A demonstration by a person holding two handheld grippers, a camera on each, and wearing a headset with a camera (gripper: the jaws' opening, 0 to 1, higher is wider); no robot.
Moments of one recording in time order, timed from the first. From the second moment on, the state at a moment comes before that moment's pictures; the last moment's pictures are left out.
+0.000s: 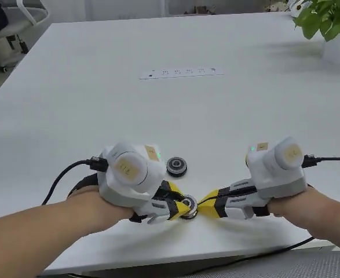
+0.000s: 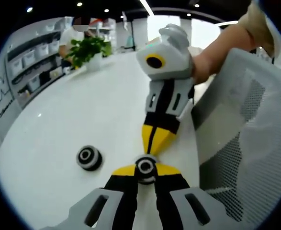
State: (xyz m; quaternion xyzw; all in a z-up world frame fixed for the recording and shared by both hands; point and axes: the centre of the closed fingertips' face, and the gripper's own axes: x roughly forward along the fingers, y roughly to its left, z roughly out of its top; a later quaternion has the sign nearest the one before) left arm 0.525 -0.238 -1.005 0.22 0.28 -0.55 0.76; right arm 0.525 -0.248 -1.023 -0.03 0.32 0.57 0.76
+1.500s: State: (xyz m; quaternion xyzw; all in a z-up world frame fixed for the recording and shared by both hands) left arm 0.525 -0.239 -1.007 0.23 0.27 -0.54 0.76; right arm 0.522 -0.241 -1.003 0.07 0.32 0.56 0.76
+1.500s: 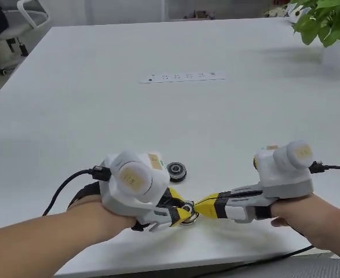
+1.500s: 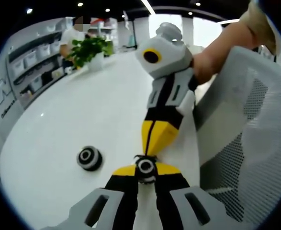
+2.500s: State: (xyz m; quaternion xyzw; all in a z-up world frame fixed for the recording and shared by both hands) left arm 0.518 -0.242 -1.004 0.22 0.28 -0.55 0.76; right arm 0.523 -0.239 -0.994 0.08 0.30 0.58 0.76
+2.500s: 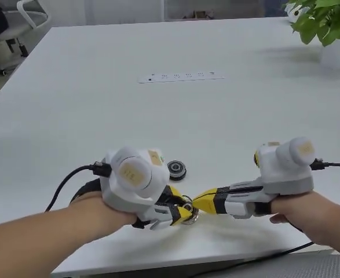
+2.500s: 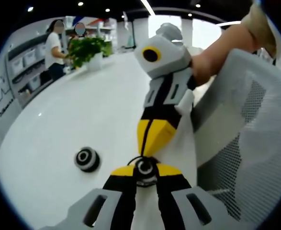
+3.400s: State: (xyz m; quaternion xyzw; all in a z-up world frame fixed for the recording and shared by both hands) left arm 0.524 -0.206 -0.941 0.20 0.23 -0.54 0.78; right arm 0.539 -0.226 -0.954 0.08 0.27 0.59 0.76
